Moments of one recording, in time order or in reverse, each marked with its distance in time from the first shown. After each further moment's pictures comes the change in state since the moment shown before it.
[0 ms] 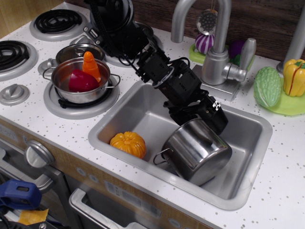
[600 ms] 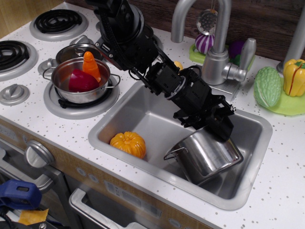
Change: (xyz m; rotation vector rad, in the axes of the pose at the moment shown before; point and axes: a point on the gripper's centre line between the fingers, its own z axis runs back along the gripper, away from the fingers) arm -0.001 -0.010 -0.022 0.016 -0.059 0.102
